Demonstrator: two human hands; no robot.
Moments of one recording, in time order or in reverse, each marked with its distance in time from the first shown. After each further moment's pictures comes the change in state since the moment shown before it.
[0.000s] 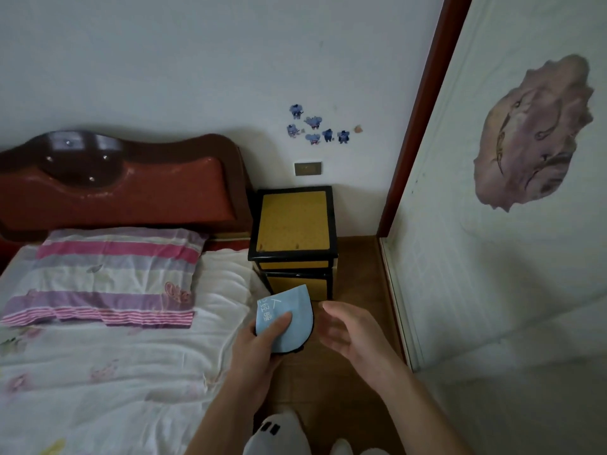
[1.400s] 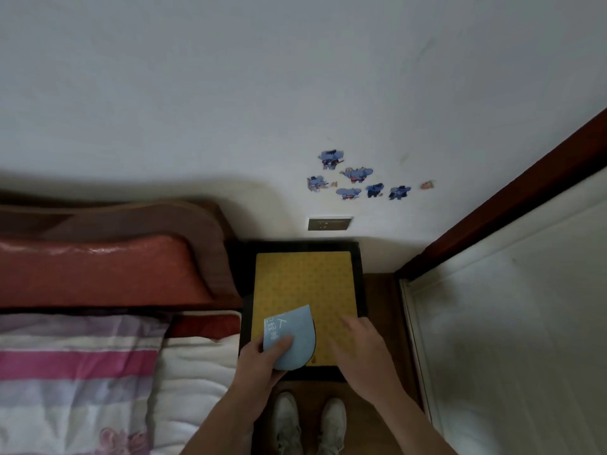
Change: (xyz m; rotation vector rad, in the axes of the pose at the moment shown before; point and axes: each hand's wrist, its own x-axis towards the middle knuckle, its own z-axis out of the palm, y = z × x) left_hand 0.496 0.113 -0.009 0.042 0.016 -0.307; right_hand 0.433 -0.168 0.070 -0.956 0.214 -0.195
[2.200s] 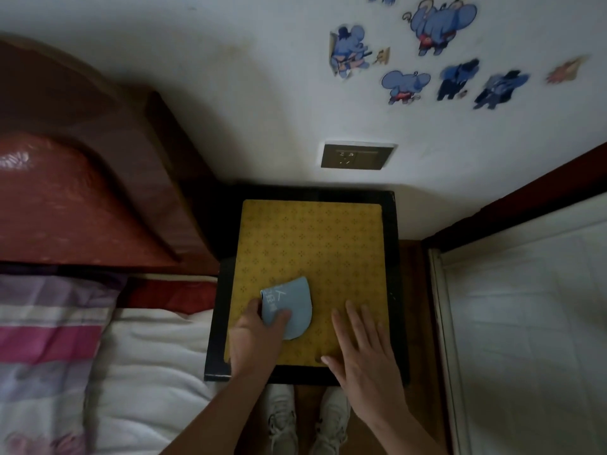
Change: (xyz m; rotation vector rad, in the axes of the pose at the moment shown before) left_hand 0.167 -0.100 -0.010 0.758 0.392 0.275; right_hand 0.096 0.180 0.137 -0.760 -0.118 -0.229
